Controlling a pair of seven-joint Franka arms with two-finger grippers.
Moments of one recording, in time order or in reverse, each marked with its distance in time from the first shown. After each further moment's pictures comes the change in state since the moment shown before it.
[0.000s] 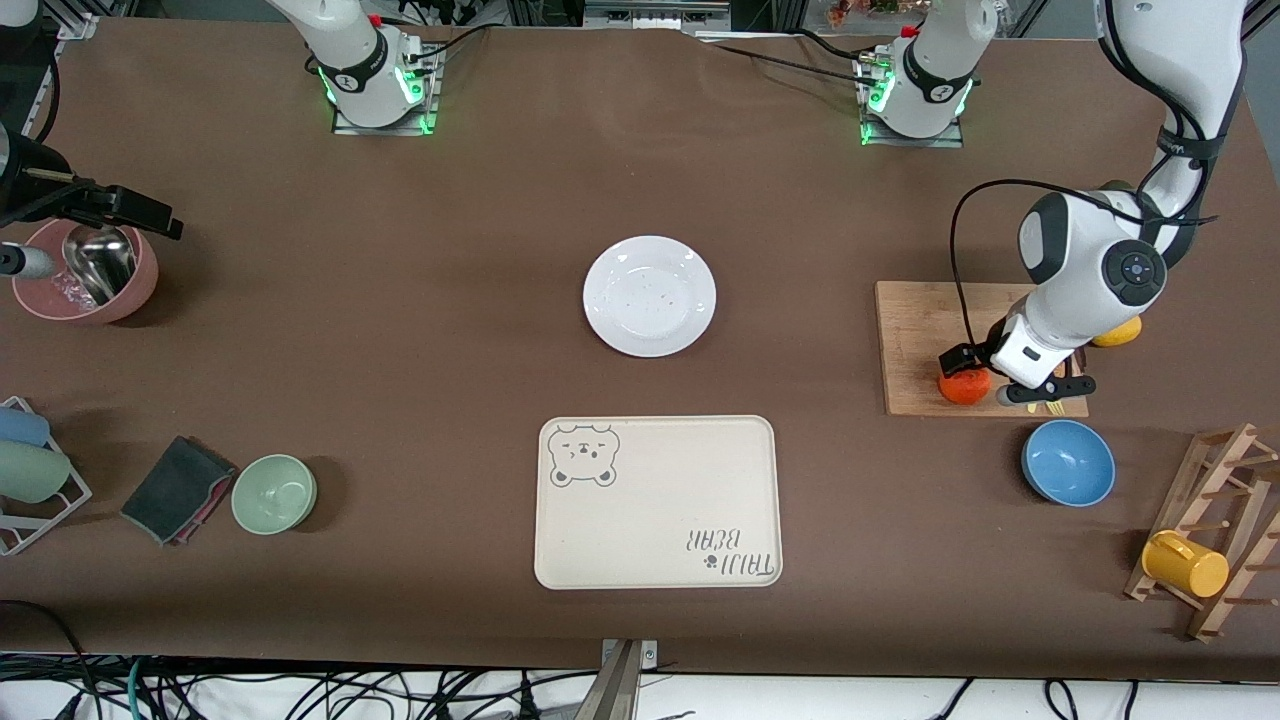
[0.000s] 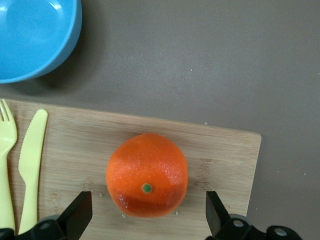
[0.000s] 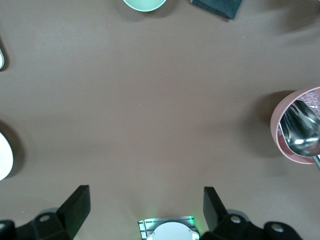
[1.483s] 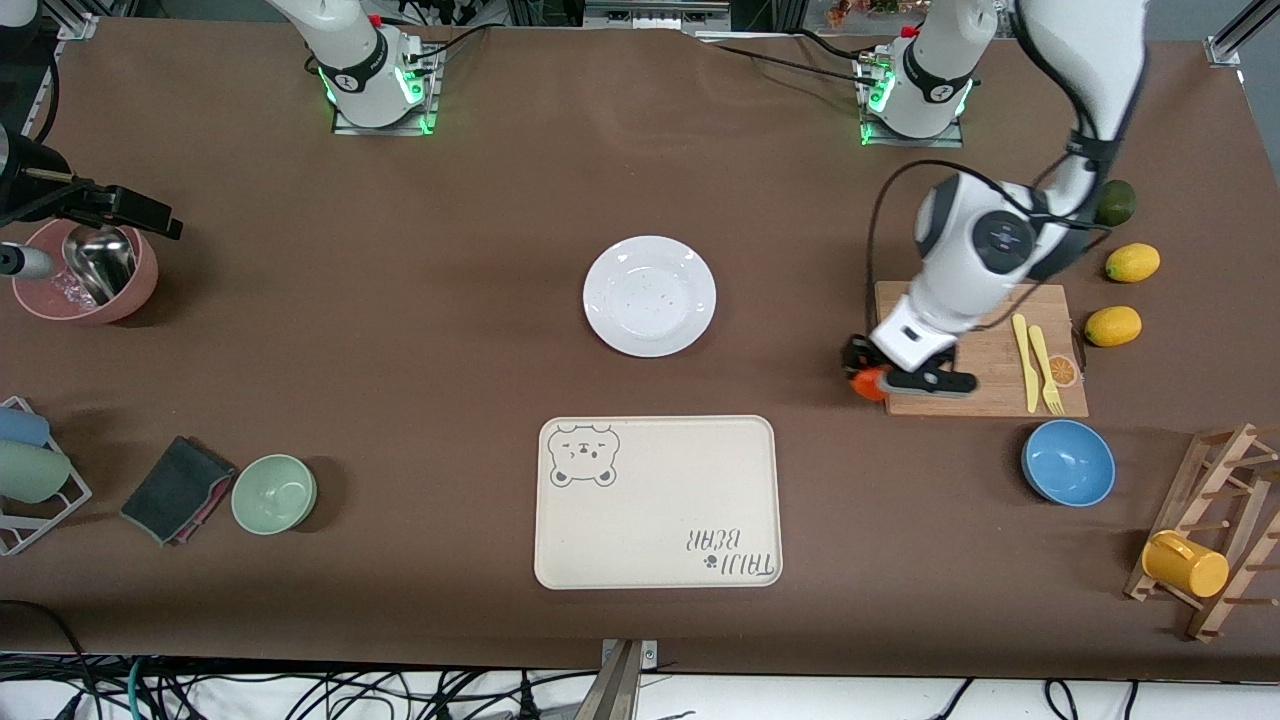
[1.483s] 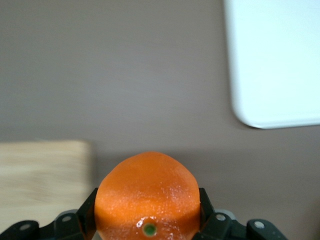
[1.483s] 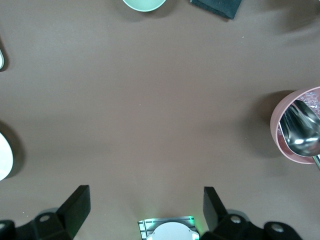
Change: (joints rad) left arm -0.355 -0.028 -0.015 0.026 -0.083 0.079 -0.141; right arm 0.000 0.000 -0.001 0.000 0.000 0.000 0.000
